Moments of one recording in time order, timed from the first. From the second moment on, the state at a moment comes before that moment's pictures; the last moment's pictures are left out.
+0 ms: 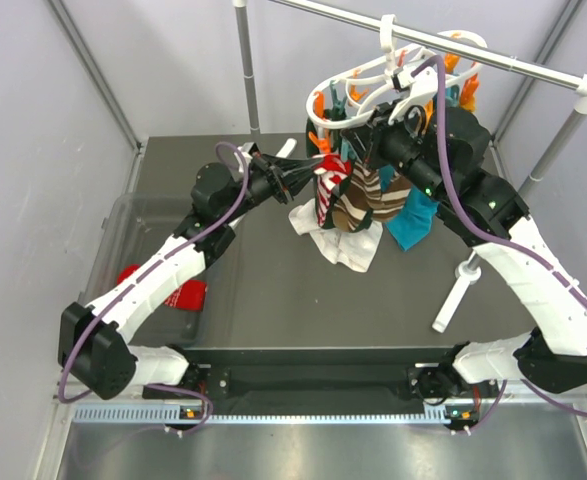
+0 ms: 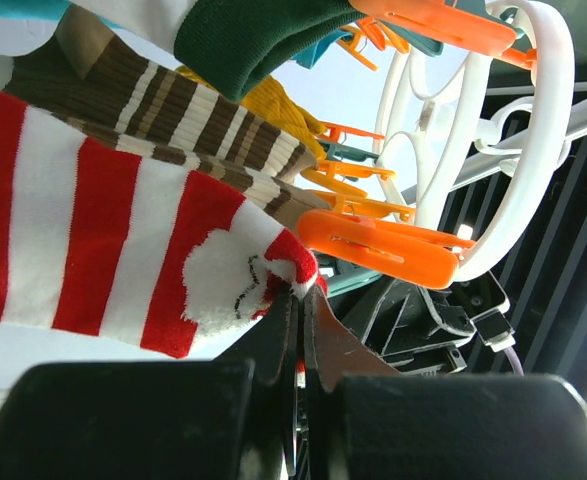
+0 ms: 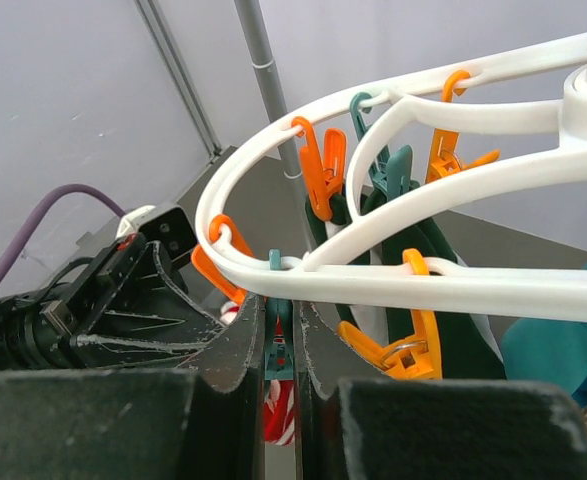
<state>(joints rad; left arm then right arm) -0.56 1.30 1.08 0.38 0.41 -1.99 0.74 1.31 1.76 -0.48 0.15 0.18</state>
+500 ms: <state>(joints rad) -0.56 1.31 1.12 0.38 0.41 -1.99 0.74 1.31 1.76 -0.48 0.15 0.18</state>
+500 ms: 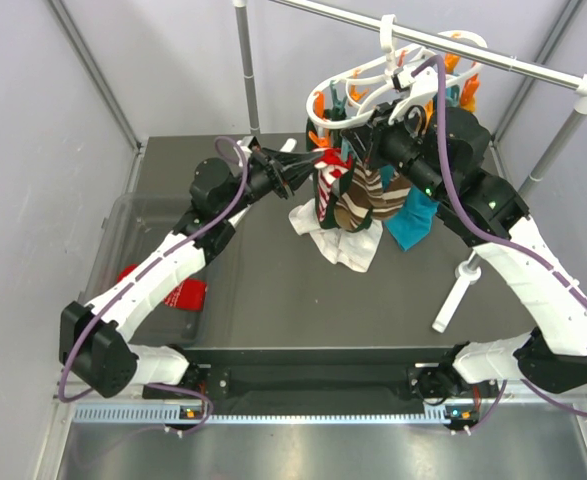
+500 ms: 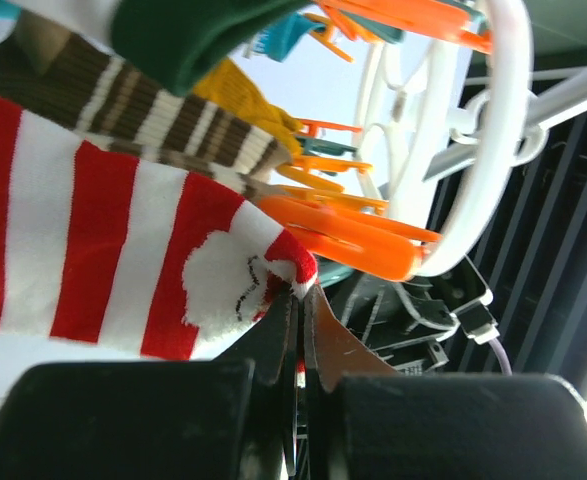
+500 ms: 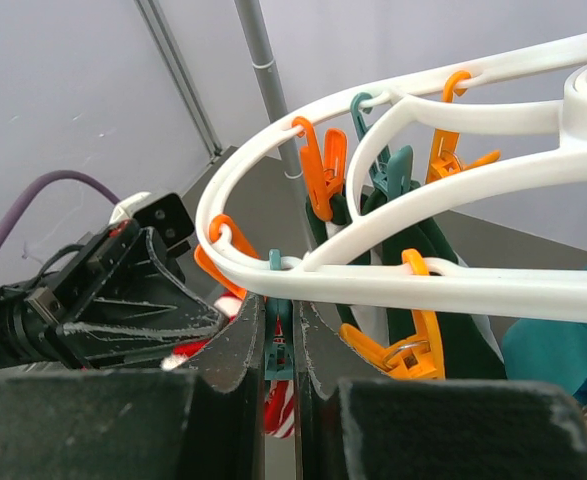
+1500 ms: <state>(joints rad) -0.58 1.38 1.18 0.40 0.42 -1.99 0.74 1.27 1.74 -0.51 0.14 0.20</state>
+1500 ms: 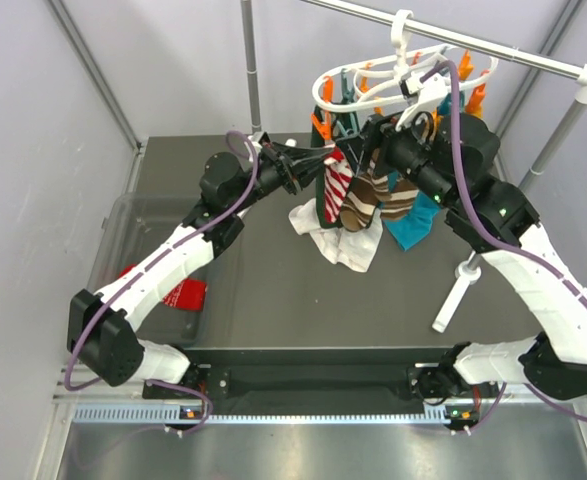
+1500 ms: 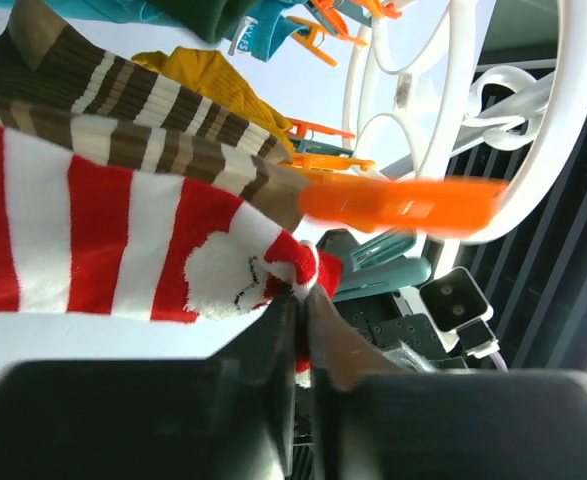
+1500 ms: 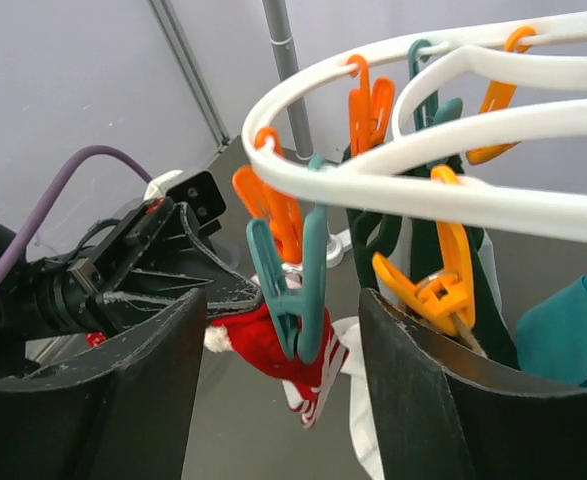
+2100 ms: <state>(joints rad) -0.58 1.34 1.18 0.23 0.42 -1.79 0.74 1.17 1.71 -0.54 0.17 0.20</state>
